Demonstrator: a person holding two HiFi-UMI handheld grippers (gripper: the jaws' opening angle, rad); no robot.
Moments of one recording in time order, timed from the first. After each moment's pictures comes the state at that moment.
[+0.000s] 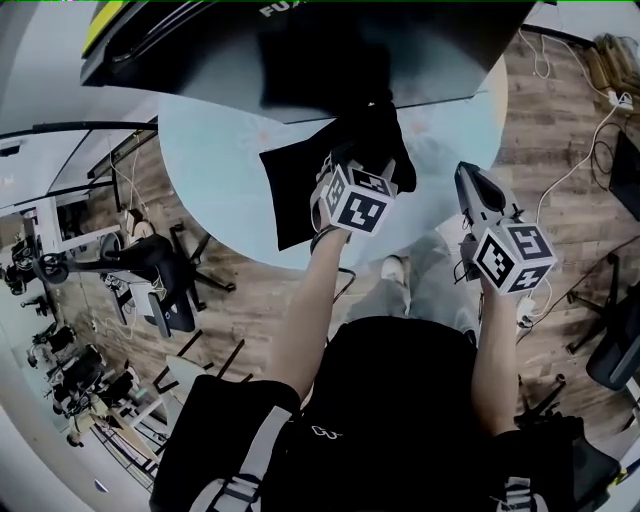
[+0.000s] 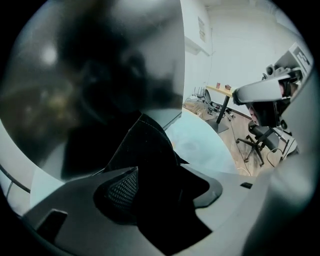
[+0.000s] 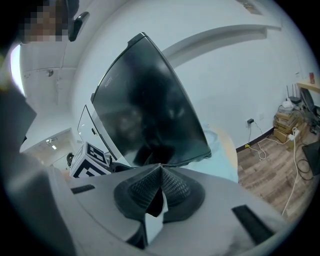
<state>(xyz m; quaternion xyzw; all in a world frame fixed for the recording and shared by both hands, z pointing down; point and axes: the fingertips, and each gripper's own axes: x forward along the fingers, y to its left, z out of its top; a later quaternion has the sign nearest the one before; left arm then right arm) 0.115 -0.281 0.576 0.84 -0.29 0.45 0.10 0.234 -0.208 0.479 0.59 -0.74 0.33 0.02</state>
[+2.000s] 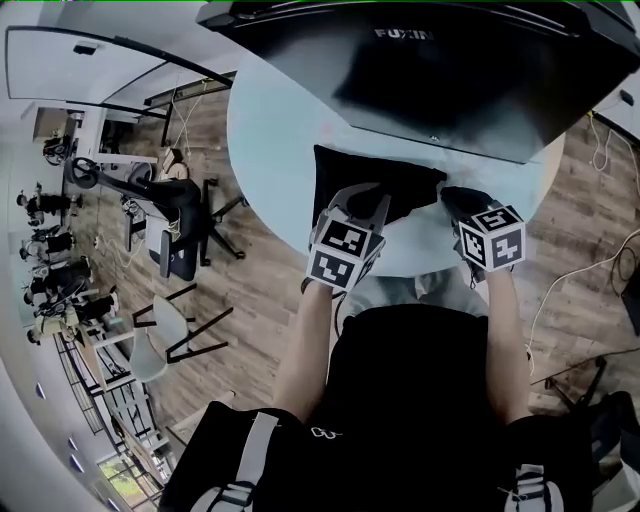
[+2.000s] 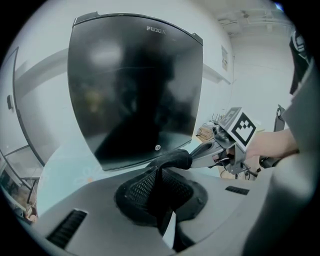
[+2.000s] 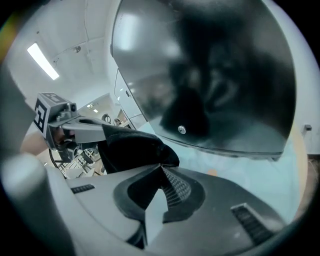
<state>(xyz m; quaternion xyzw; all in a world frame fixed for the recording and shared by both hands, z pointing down) 0.054 -0.255 0.482 0.83 -0.41 0.33 0.16 0.146 -0.259 0.556 0.34 -0.86 0.33 0.20</state>
